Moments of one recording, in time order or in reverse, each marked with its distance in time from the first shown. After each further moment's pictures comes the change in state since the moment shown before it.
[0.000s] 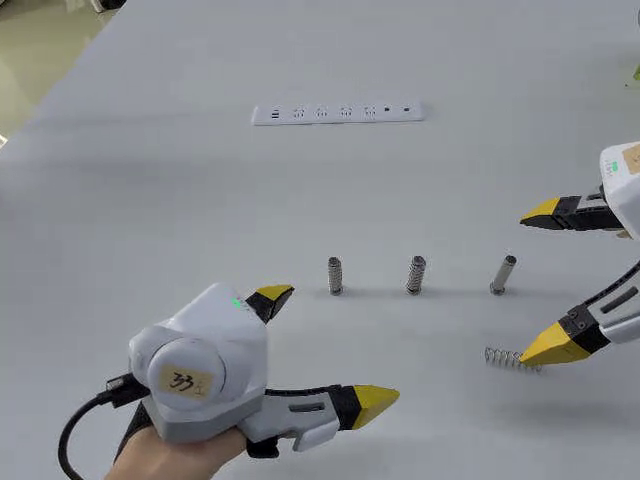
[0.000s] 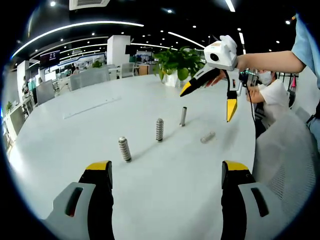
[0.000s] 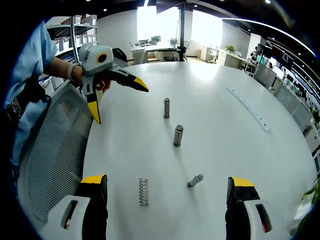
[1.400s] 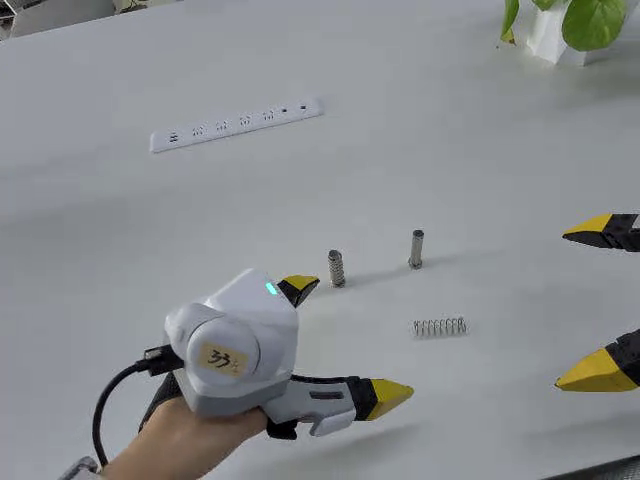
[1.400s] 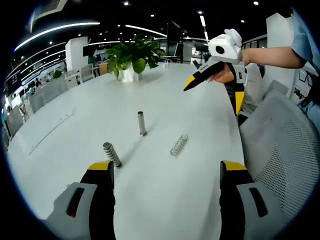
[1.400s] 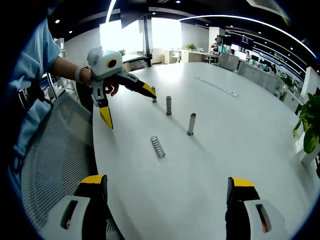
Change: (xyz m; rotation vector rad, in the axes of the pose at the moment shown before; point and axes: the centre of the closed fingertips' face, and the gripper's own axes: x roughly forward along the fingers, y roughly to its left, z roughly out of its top) left arm 0.072 -0.066 0.017 0.234 0.104 -0.308; right arm -0.058 0.046 -0.080 0.262 -0.089 -0.180
